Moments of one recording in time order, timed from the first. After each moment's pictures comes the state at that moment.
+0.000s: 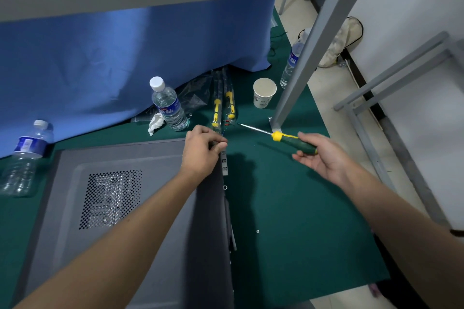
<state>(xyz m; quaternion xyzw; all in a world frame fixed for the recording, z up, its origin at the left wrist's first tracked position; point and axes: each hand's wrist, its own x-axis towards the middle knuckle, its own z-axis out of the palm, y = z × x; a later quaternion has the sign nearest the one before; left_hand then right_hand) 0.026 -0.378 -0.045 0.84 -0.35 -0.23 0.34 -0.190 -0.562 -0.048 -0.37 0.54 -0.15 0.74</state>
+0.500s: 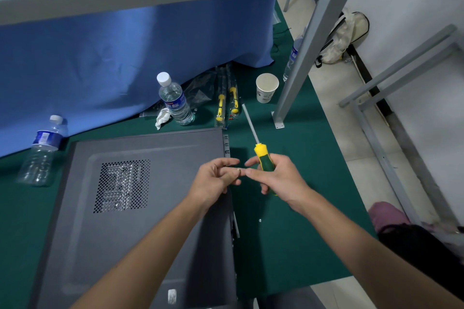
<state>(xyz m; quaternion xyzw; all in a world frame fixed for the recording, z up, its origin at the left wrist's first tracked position) -0.038 -0.324 -0.033 0.68 -0.16 -0.50 0.51 -0.171 -0.443 -0.028 -0.62 0.41 -0.04 0.67</state>
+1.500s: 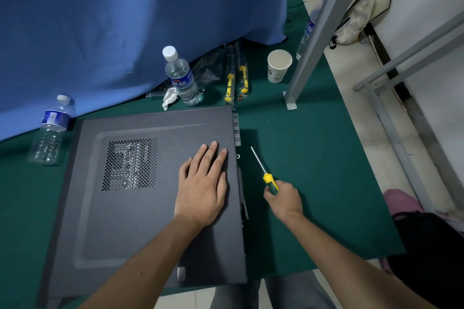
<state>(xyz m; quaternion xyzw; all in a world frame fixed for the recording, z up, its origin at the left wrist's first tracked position) -0.047 -0.253 -0.074 0.87 -0.49 -0.08 0.08 -0.211 -0.385 -0.168 -0.71 0.57 0.06 0.40</state>
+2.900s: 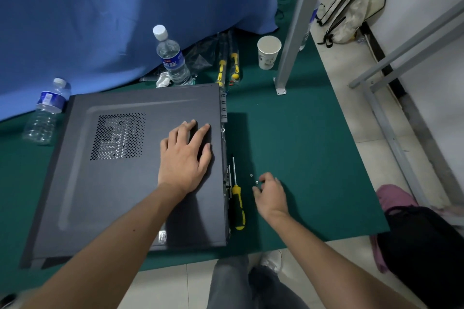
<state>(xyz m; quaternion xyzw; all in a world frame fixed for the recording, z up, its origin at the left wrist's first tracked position) -0.050 -0.250 -0.083 0.89 -0.45 -0.01 0.09 -0.242 -0.346 -0.164 -0.72 0.55 0.03 0.42</state>
